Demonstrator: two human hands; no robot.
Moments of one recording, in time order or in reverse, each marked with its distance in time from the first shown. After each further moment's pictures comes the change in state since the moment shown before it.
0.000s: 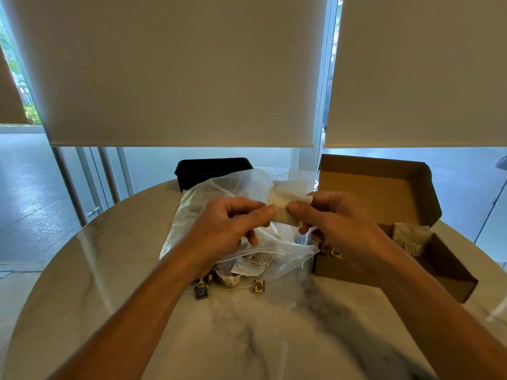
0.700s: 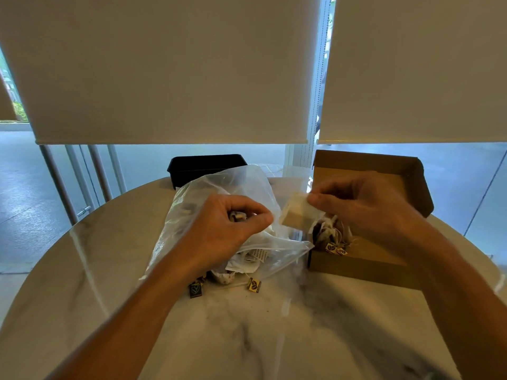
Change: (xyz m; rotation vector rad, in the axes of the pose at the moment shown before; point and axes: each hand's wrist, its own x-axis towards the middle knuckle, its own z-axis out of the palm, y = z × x) left_hand 0.002 -0.007 0.005 0.212 0.078 0.162; right_hand -0.004 -0.016 -0.036 -0.319 0.053 -0.012
